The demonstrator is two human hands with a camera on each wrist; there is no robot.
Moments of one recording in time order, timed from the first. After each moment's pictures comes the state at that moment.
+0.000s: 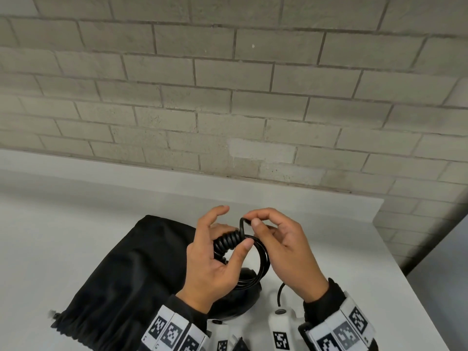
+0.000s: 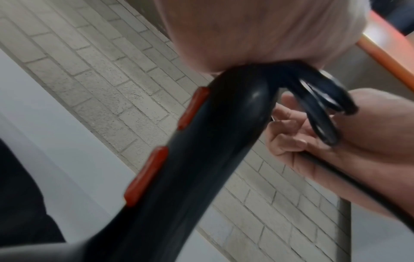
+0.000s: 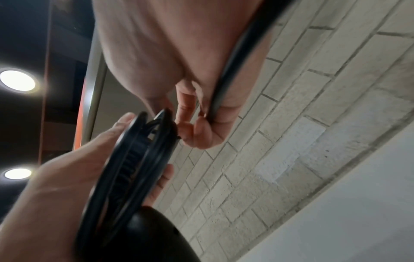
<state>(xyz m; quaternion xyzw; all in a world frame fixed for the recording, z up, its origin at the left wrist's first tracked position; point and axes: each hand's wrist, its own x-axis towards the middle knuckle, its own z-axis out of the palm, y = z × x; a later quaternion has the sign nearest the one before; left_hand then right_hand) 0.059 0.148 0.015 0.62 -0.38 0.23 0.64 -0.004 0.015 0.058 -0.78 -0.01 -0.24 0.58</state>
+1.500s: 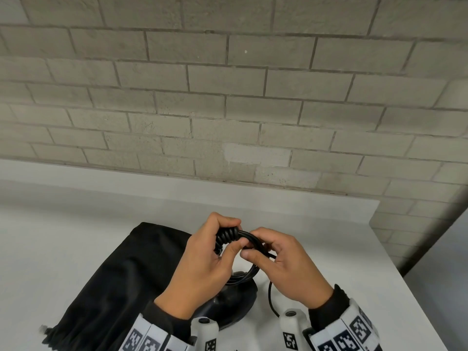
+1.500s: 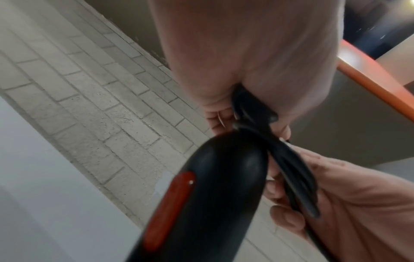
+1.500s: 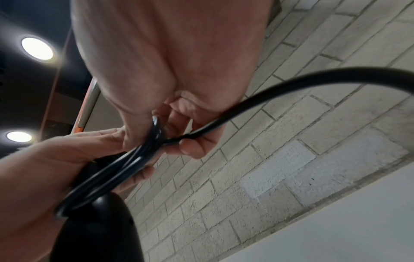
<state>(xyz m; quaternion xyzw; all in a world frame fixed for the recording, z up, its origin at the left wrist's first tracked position) 0.074 0.161 0.030 0.71 -0.41 0.07 0.57 -0.008 0.000 0.051 -0.85 -0.08 -0.18 0.49</state>
